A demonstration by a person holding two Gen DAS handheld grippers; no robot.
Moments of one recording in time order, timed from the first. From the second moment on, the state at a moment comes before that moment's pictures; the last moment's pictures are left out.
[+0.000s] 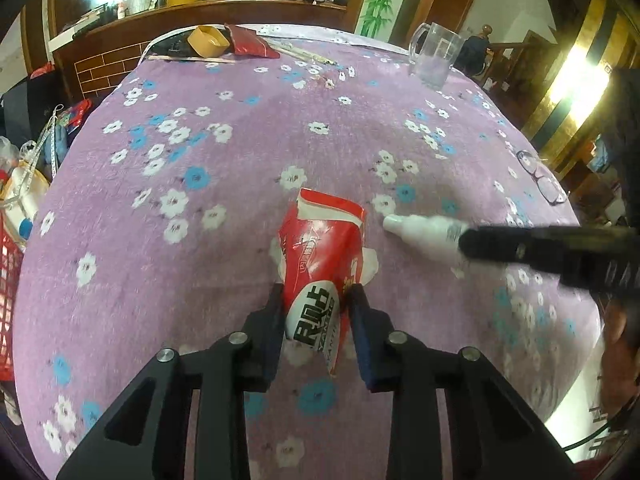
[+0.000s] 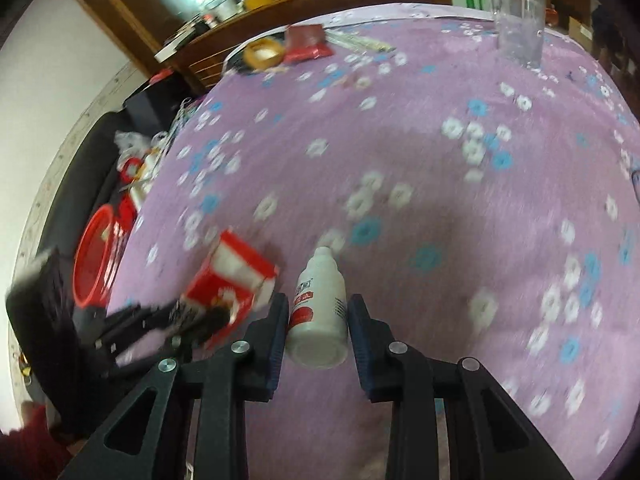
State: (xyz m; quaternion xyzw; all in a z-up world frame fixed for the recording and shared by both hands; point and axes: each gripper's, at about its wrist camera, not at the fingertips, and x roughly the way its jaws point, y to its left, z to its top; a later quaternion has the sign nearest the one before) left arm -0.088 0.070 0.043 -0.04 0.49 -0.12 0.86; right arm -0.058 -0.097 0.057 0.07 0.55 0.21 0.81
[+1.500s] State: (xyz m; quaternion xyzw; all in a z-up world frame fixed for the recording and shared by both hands) left arm -0.130 0.156 0.098 -0.06 0.43 -0.05 0.90; right arm -0.102 -0.012 0.083 0.02 0.52 0.24 0.82
